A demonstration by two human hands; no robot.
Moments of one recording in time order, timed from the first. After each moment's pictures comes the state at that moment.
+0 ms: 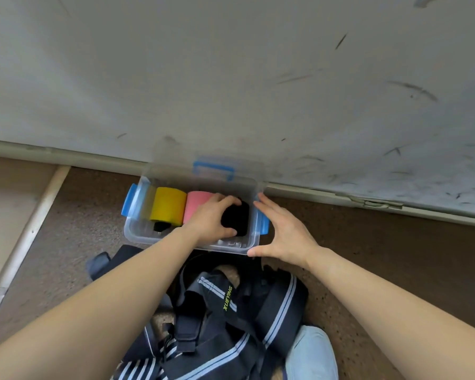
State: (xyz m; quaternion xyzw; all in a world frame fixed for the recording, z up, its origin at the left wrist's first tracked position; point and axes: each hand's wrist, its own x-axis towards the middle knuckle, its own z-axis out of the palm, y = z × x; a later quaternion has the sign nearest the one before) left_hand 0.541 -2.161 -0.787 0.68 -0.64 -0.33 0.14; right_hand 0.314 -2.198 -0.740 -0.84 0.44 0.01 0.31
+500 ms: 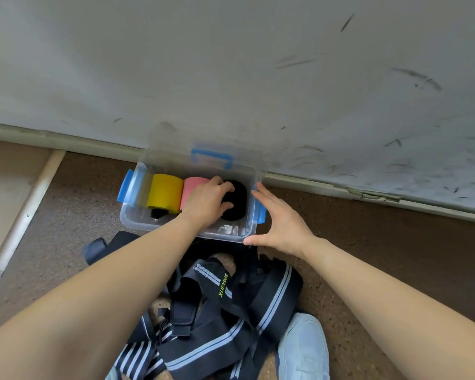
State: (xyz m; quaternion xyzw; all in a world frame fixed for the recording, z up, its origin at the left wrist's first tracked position) left_hand 0.535 -2.172 -0.794 0.71 -0.67 -0.18 0.12; right_hand 0.314 -2.197 -0.737 -0.83 0.45 0.03 0.33
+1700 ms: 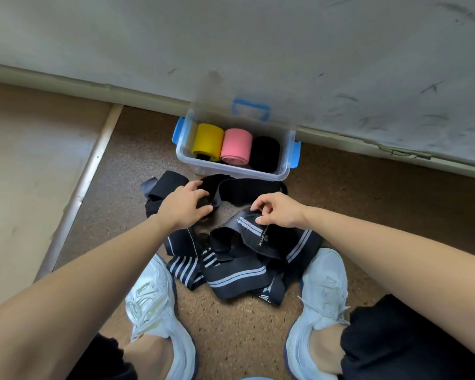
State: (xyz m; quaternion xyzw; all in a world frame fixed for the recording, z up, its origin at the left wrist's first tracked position) left_hand 0.601 -1.973 -0.788 0.75 -0.60 -0.28 -0.01; right_hand 0.344 -2.093 -0.754 -0.72 0.43 0.15 0.52
